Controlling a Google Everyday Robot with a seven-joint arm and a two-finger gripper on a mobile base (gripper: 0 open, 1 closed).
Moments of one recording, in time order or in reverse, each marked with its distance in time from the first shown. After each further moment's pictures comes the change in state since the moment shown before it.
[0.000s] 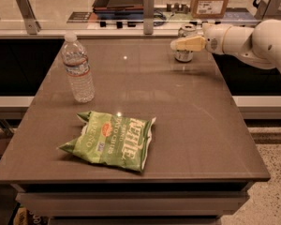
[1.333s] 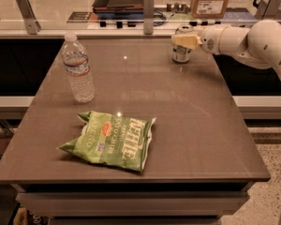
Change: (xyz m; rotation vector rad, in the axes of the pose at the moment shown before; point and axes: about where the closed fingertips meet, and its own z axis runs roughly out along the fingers) arm 0.002 0.006 0.009 -0.015 0.001 0.003
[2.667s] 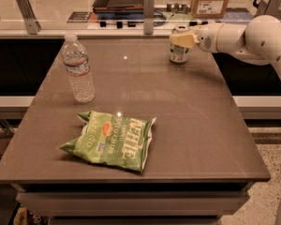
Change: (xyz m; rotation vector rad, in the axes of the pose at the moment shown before) arm -0.006 0.012 0.004 -0.029 0.030 0.000
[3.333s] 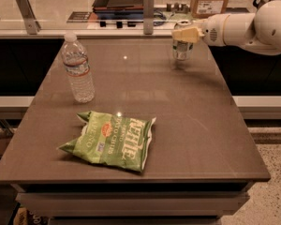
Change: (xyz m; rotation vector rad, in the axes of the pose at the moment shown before) arm -0.020 0.018 -0.023 -0.014 0.059 0.003
